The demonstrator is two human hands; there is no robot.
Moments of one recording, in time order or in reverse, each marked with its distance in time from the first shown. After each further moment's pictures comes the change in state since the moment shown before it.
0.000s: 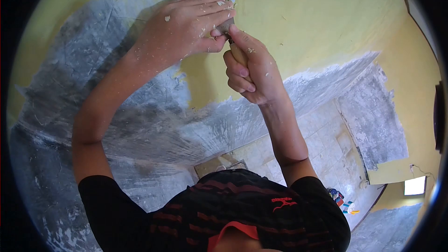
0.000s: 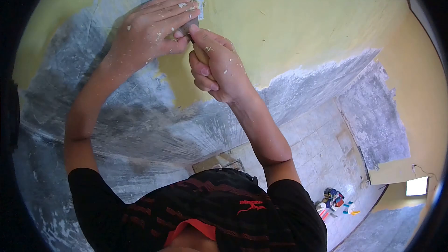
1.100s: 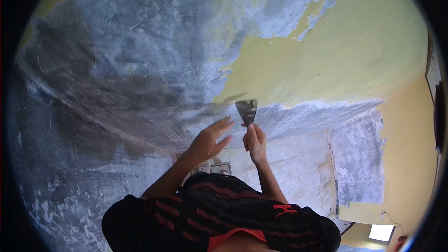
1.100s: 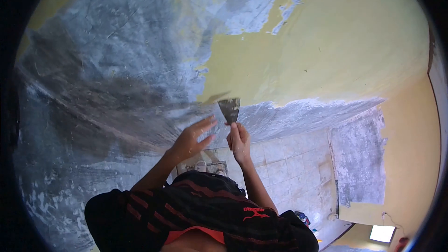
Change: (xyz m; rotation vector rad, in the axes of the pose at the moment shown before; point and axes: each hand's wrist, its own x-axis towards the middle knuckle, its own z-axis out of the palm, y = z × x) left_hand -0.241 0.224 0.100 -0.908 -0.215 -1.044; right_hand -0.079 0.231 -0.119 -0.576 0.394 0.072
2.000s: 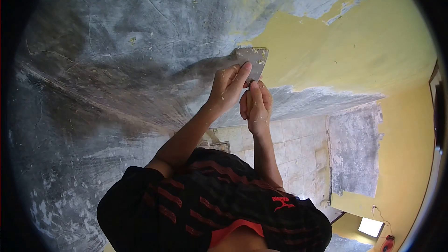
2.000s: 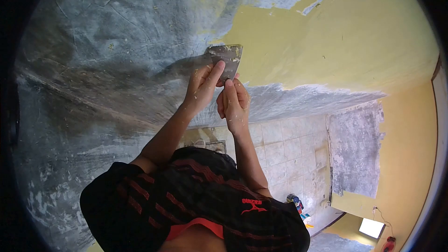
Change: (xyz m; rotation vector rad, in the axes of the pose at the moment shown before) left_hand 0.095 0.028 -0.028 -0.883 0.347 -0.112; right_hand 0.030 -0.074 0.073 0.249 -0.094 -0.178
